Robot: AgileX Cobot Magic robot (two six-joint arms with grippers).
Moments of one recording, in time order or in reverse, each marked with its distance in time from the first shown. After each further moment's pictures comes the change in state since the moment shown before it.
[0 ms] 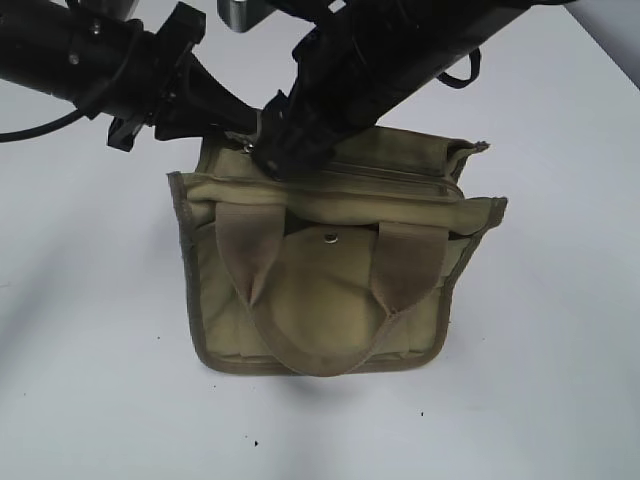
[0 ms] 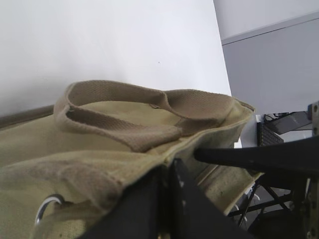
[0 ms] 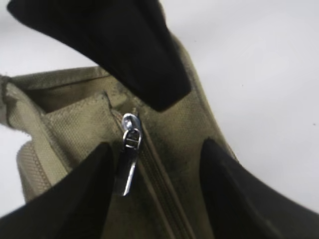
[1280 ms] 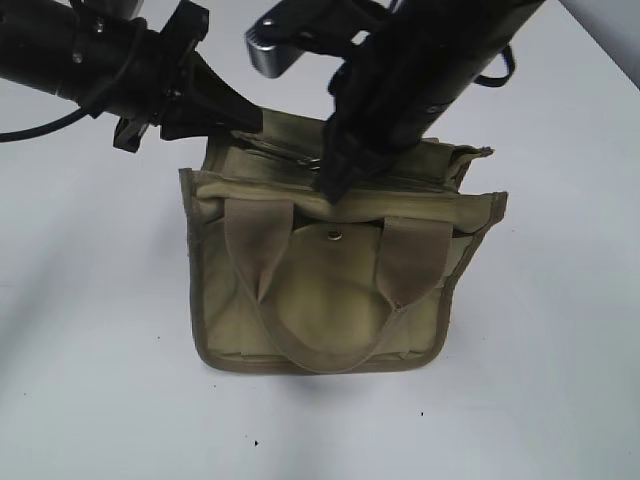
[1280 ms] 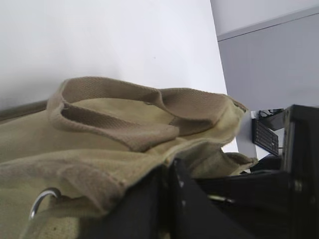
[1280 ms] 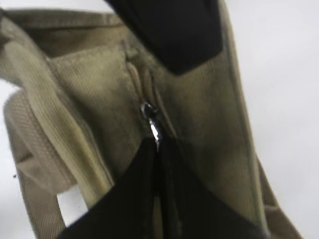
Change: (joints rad) left arm -0.003 0.001 0.000 -0.013 0.010 0.000; right arm 0.016 0.021 -0.010 -0.200 0.138 0.110
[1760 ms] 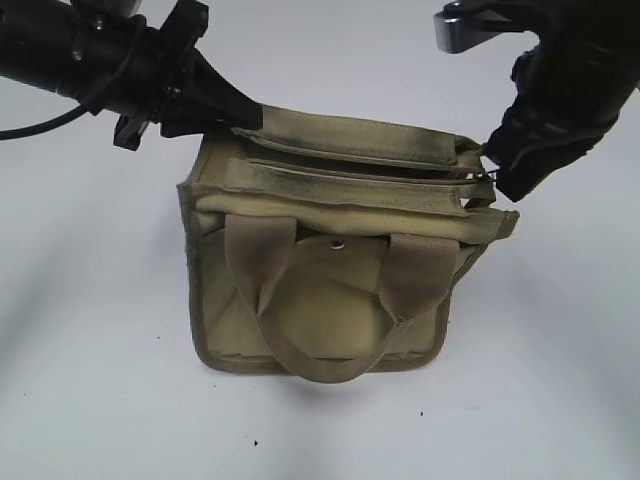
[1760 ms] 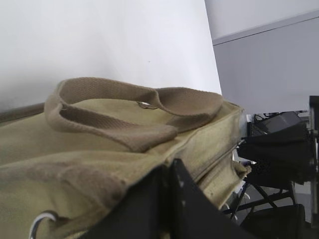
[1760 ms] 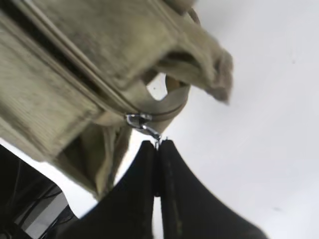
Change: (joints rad) left arm -0.001 0.000 -0.001 -0.018 0.001 0.000; right arm -0.265 -0.105 0.000 -0.054 0.444 0.141
